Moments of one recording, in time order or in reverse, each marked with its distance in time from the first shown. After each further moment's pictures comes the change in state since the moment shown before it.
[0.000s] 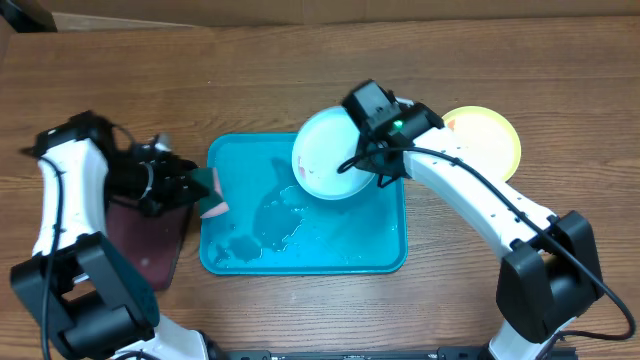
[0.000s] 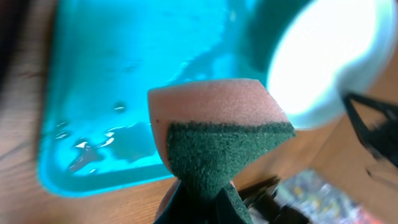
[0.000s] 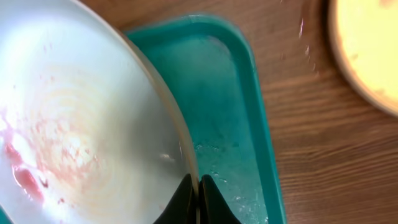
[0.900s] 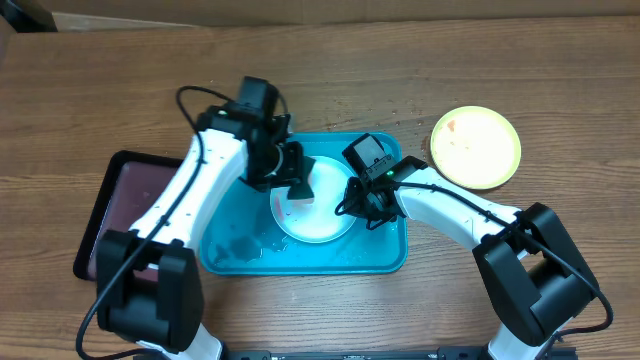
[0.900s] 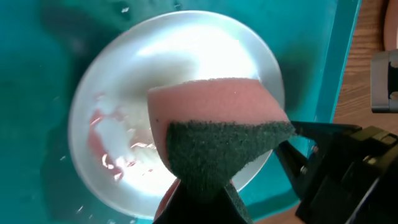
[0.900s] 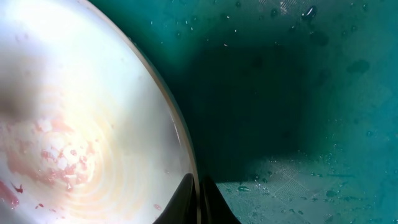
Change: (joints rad) left arm -0.643 0.007 -0.010 0.393 -0.325 -0.339; right arm 0.061 0.003 -0.327 0.340 -0.233 0.021
